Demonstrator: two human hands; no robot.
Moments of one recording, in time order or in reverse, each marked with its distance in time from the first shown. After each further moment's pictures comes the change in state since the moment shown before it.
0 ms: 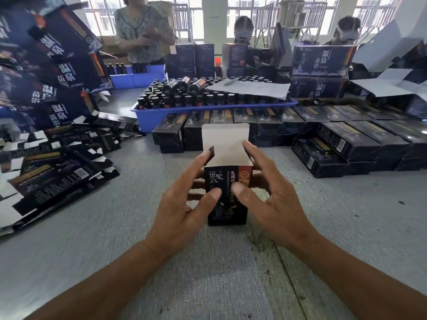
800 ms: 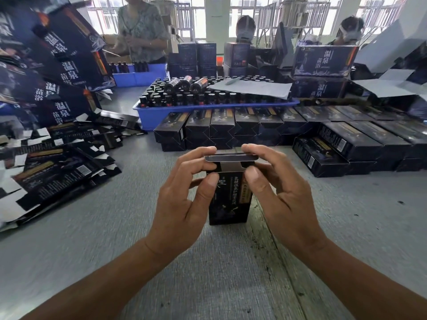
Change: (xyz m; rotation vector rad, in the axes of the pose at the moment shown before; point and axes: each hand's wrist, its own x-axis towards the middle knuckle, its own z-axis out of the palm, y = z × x) left_hand 0.007 0.027 0.003 0.036 0.140 0.181; right_hand -0.003 -0.020 -0.004 0.095 0.127 -0.068
